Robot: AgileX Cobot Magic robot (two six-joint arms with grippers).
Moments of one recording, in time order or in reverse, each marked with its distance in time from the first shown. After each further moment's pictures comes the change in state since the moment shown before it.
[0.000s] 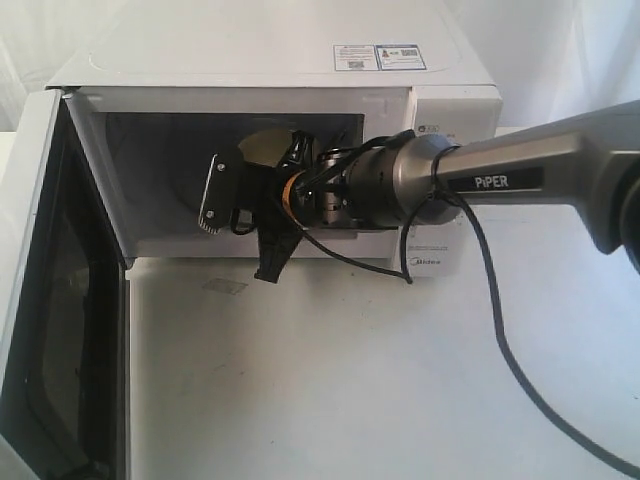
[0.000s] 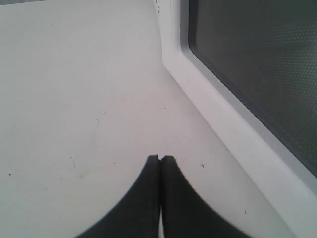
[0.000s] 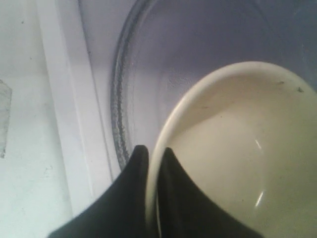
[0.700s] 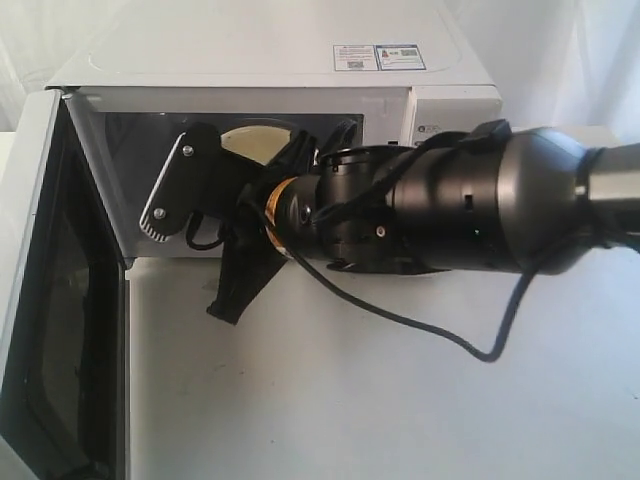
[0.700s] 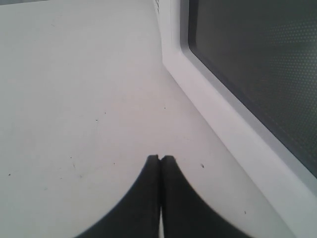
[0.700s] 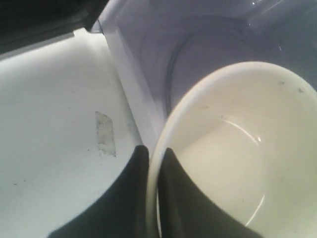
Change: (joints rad) left arm 0.000 0.000 0.000 0.000 0.000 0.000; right arm 0.205 -0.360 0.268 0.074 0.129 0.210
